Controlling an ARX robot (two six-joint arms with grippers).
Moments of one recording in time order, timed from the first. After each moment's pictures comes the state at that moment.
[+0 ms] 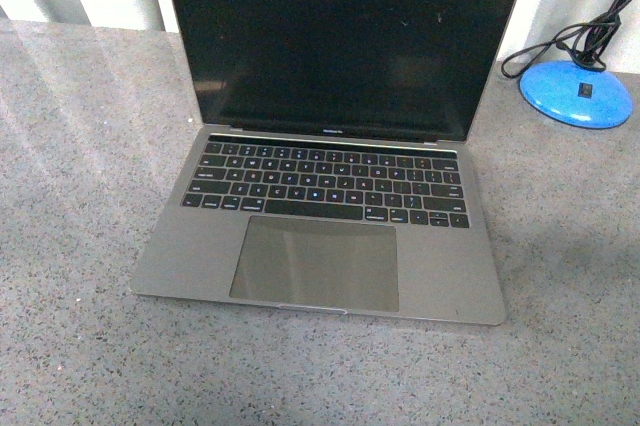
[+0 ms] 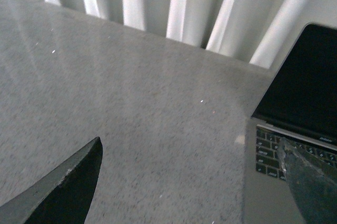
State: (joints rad) left arm 0.02 0.38 0.13 0.04 -0.22 -0.15; right arm -0.11 0.65 0.25 0.01 -0.03 -0.10
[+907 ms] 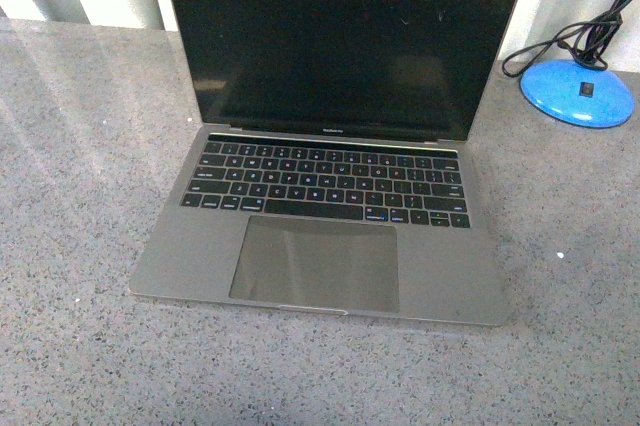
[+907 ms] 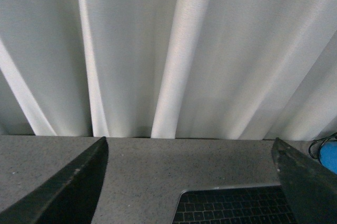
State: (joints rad) left arm -0.12 1.64 1.04 0.49 0.05 -0.07; right arm 0.11 1.66 1.21 0.02 -0.08 -0.31
